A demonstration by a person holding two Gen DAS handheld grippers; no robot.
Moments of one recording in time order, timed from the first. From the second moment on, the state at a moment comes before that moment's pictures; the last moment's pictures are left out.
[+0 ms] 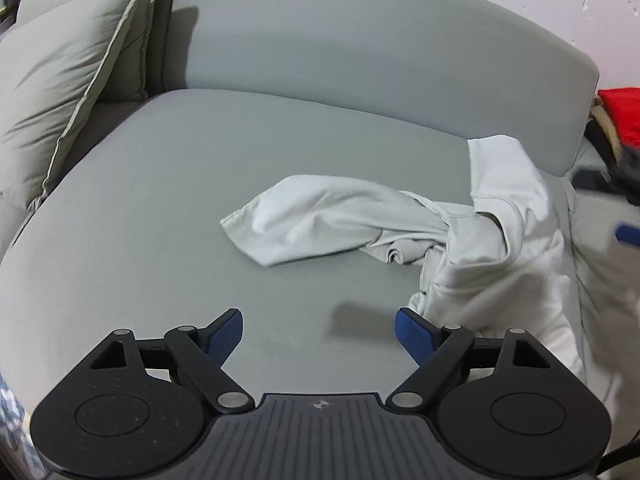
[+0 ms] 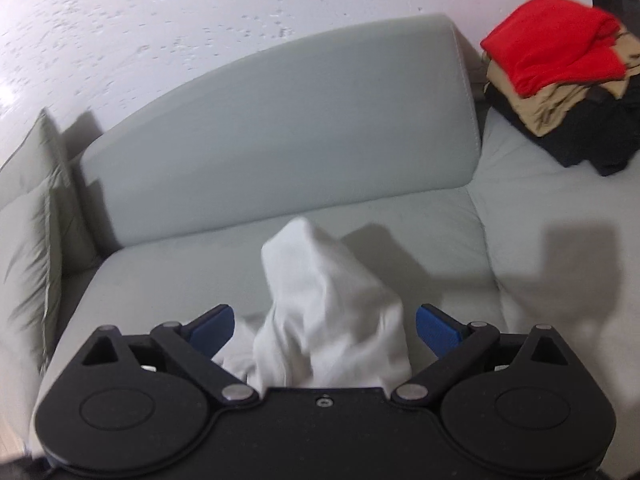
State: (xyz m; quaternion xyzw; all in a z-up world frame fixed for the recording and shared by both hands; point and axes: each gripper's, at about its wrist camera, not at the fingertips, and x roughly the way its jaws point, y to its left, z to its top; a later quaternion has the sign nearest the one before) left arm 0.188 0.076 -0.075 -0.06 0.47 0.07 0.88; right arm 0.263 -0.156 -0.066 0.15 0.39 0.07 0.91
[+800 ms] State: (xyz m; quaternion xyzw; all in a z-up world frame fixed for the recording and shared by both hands) left arm 0.097 0.073 -0.050 -0.05 0.46 0.01 0.89; right arm 0.139 -0.264 -0.043 0.31 0.34 0.03 0.88
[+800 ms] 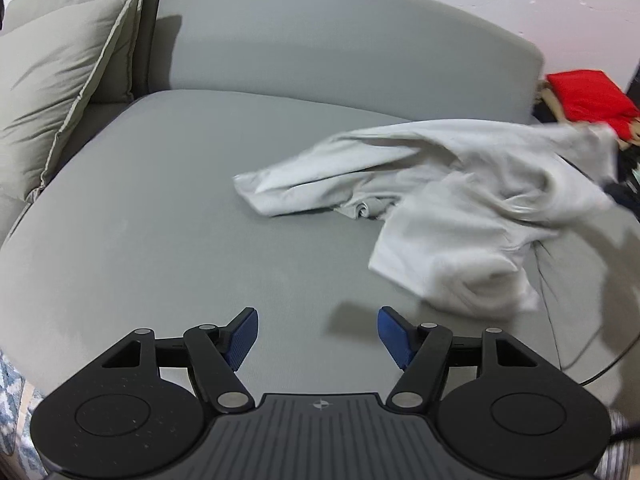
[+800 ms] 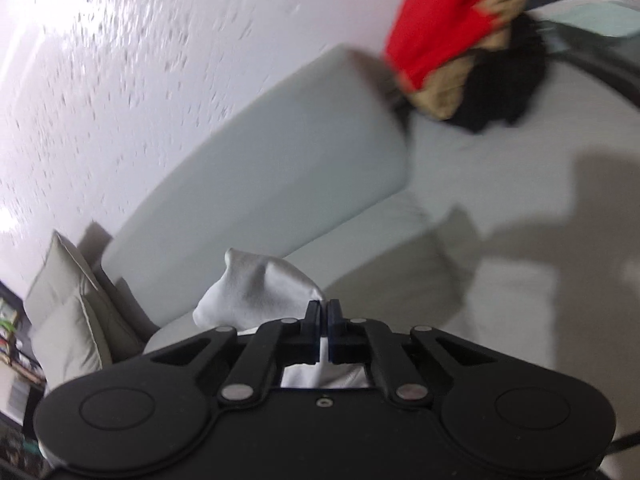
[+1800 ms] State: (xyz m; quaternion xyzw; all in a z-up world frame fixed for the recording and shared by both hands) left arm 0.085 0.123 -0.092 -0.09 0.46 0.04 0.88; right arm 0.131 -0.030 -0.132 -0.09 0.41 0.28 0.87
